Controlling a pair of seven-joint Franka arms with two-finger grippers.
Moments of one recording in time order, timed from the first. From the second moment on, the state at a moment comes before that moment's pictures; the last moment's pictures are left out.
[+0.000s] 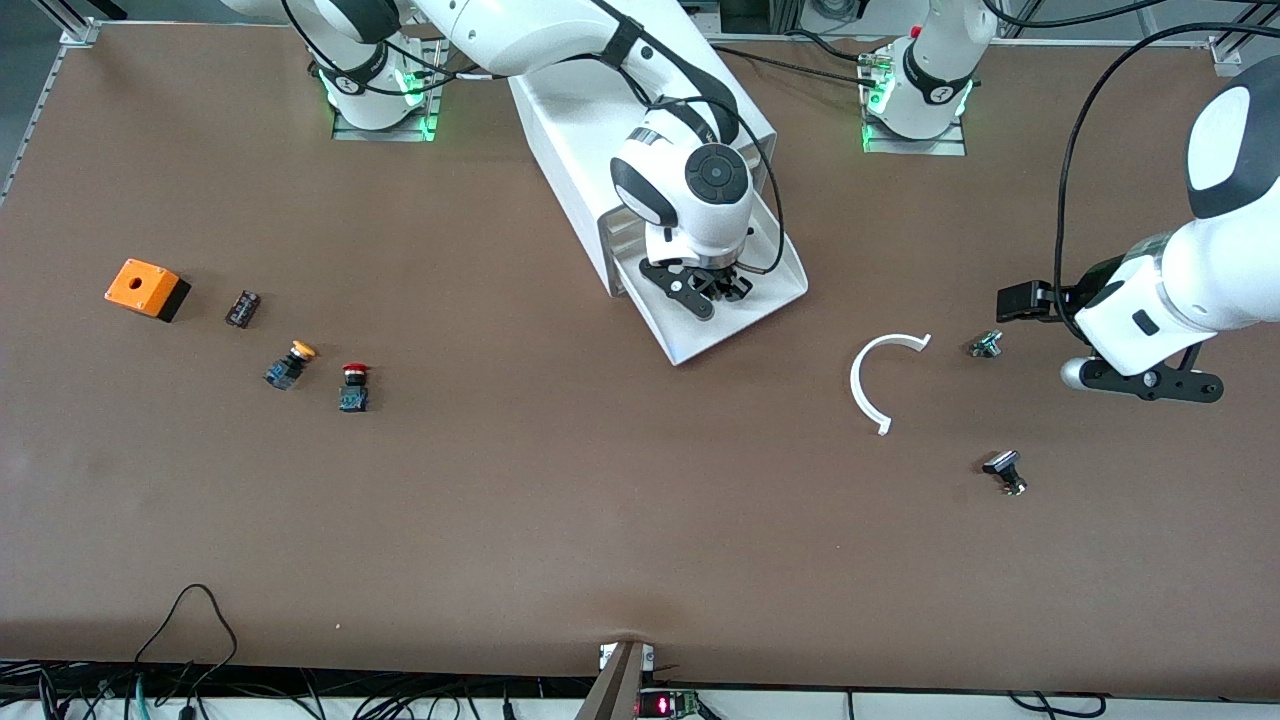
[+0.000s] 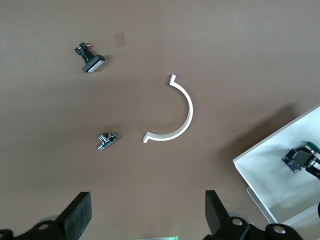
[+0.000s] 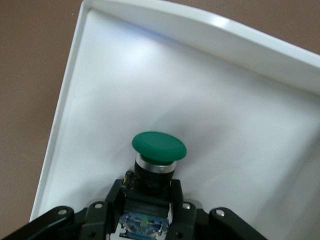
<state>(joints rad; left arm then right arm) 0.06 0.36 -0.20 -1.28 0.02 1.41 -0.05 0.89 0.91 0.08 -1.12 0.05 2.03 1.61</state>
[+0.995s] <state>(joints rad) 0.03 0.40 -0.28 -1.55 -0.03 1.84 -0.45 0.65 0.78 0.06 -0.93 0.05 1.72 0.99</state>
